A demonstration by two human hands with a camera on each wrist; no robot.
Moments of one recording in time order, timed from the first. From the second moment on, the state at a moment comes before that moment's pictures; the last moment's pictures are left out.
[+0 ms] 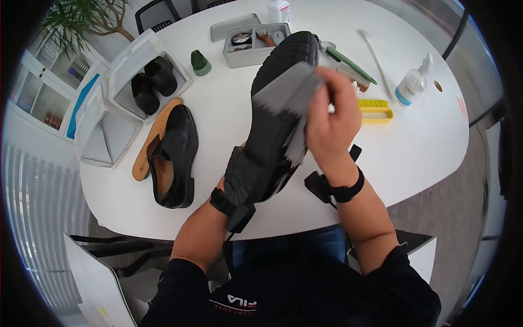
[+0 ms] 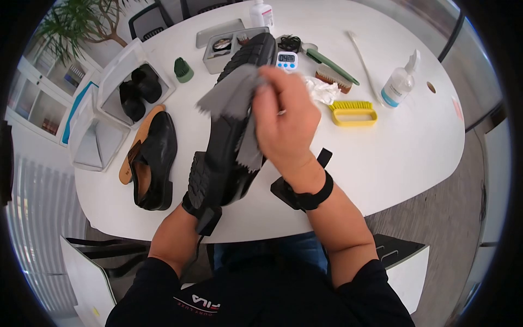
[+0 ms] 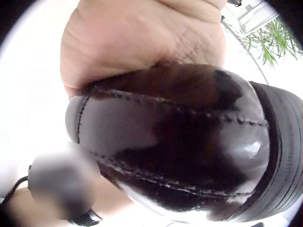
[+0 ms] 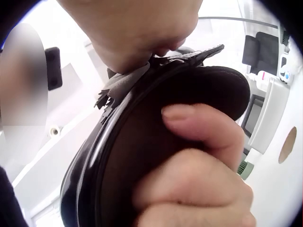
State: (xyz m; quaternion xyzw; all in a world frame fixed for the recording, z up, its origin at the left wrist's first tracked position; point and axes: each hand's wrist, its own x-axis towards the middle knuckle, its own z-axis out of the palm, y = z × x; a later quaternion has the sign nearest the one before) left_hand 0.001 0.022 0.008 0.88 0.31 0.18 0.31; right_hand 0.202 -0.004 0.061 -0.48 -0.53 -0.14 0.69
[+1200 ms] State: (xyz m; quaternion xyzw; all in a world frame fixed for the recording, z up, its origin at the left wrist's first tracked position) left_hand 0.002 0.059 0.013 0.49 0.16 0.16 0.84; right_hand 0.241 0.007 0.061 -0.62 -0.51 -0.07 0.59
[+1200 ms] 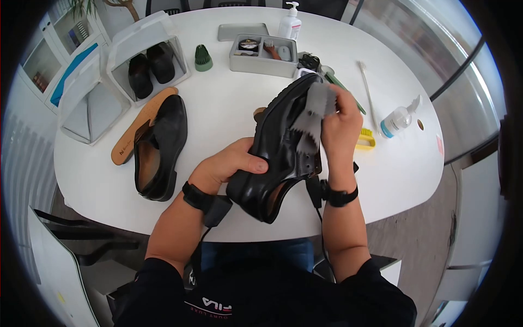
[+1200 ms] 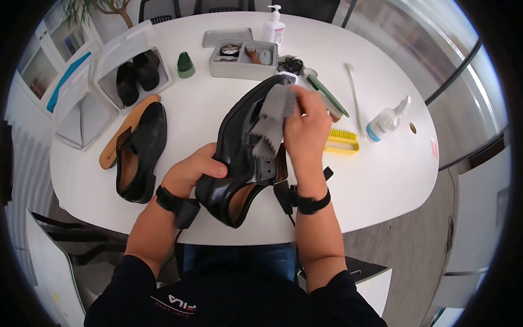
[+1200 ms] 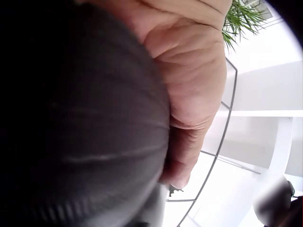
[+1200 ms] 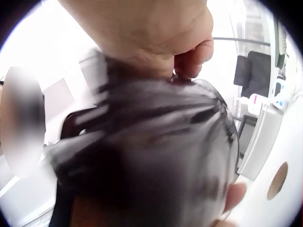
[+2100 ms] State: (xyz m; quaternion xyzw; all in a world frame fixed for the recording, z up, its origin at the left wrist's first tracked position) left_hand 0.003 0.063 0.012 0.49 0.16 0.14 0.85; right_hand 0.230 0.004 0.064 -0.62 -0.58 -0.11 0.52
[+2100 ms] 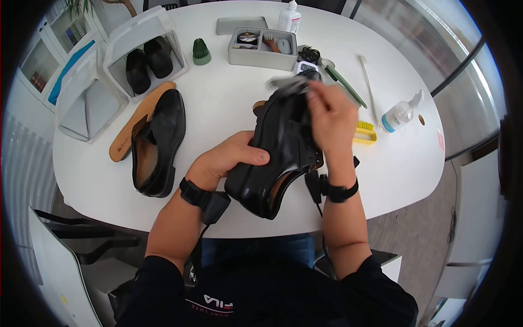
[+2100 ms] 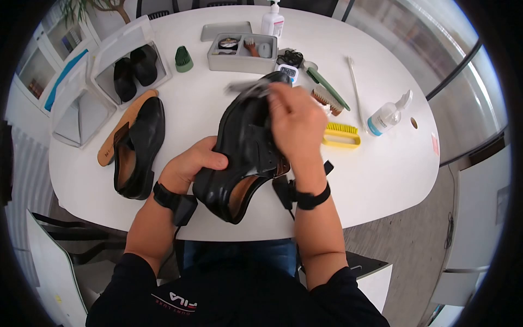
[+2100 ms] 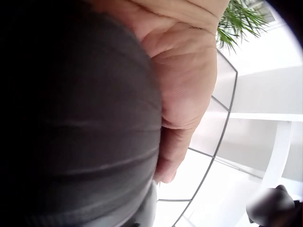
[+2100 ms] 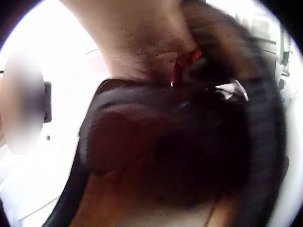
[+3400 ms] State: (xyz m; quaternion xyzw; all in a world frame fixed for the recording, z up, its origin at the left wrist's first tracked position) left_hand -0.004 0.105 -0.006 0.45 0.39 0.23 0.77; right_hand 0.213 0.005 0.048 -0.62 -0.65 0.00 0.43
